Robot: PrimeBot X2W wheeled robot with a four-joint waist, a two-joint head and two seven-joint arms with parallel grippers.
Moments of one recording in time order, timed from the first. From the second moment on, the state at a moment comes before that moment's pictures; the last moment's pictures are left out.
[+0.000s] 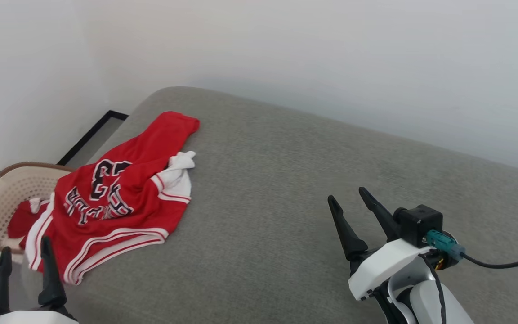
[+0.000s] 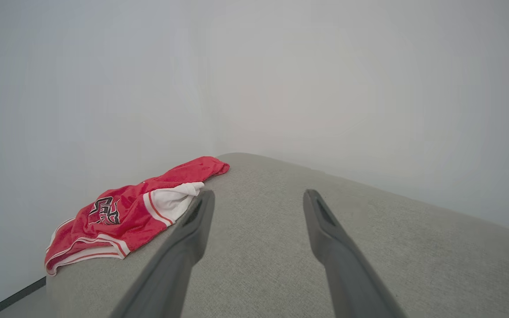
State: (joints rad) left arm 0.13 0.25 0.12 0.02 -0.41 0.06 -0.21; right arm -0.20 -0.05 0.25 0.30 0.31 0.13 -0.10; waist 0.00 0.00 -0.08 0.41
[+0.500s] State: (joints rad) left arm 0.05 0.24 0.14 0.06 -0.47 0.07 -0.20; right arm -0.24 -0.05 0.22 0.27 0.27 0.13 -0.08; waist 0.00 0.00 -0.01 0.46
